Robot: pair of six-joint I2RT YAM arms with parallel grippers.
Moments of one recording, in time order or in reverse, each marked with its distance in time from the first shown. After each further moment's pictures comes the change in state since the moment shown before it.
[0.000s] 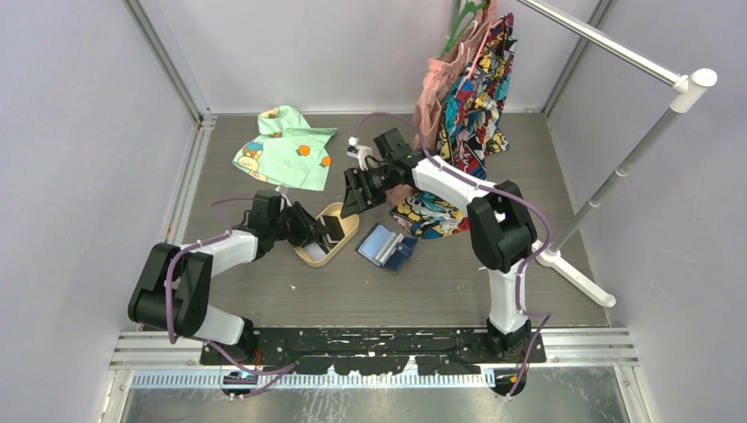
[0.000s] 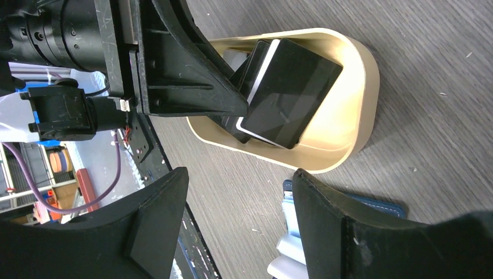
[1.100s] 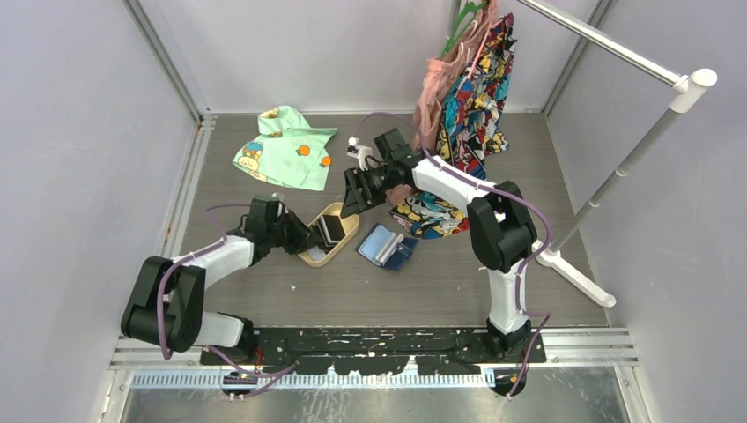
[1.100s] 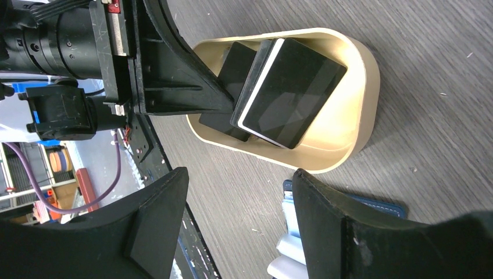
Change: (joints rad) left arm 0.000 -0.079 -0.035 -0.112 -0.041 0.009; right arm 0.000 0.000 0.000 0.000 -0.001 -0.002
